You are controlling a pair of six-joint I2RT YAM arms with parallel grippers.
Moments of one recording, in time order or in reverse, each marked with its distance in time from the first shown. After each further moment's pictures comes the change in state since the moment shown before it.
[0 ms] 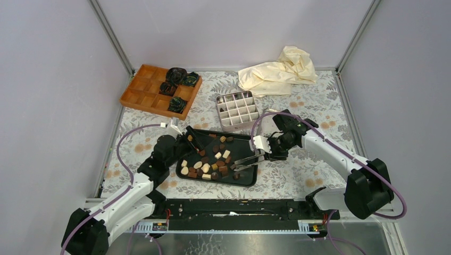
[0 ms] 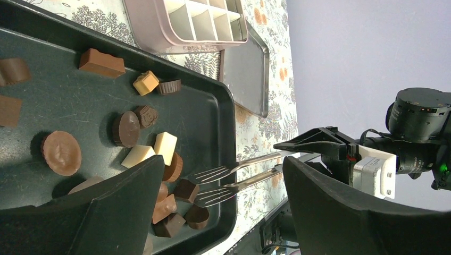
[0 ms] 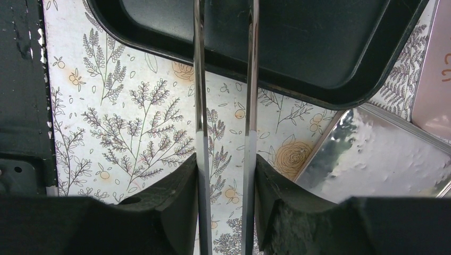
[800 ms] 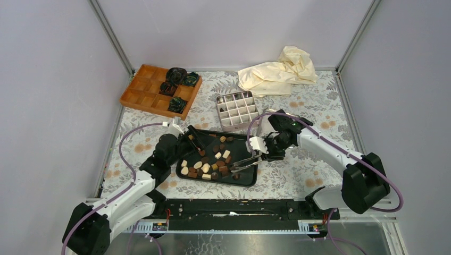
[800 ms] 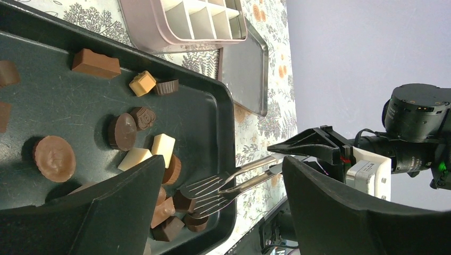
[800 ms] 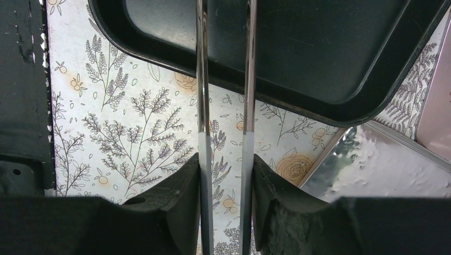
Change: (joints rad) left arm 0.000 0.050 0.000 0.051 0.016 -0.005; right arm 0.037 0.053 0.022 0.004 0.005 -0.002
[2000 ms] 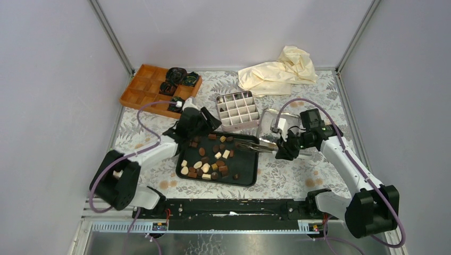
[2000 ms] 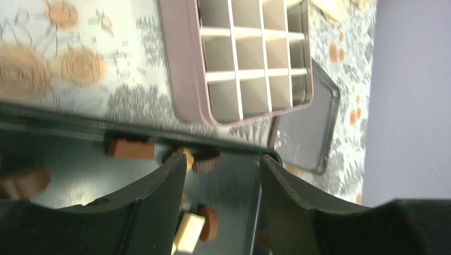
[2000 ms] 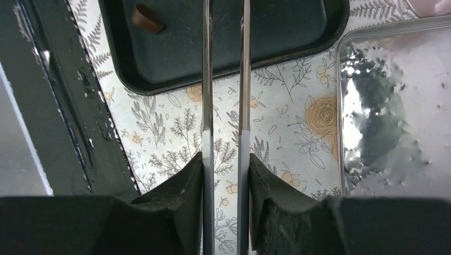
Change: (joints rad) left arm 0.000 0.519 0.351 -0.062 -0.160 0.084; right arm -0.315 -0.229 -0.101 0.017 -0.238 0.404
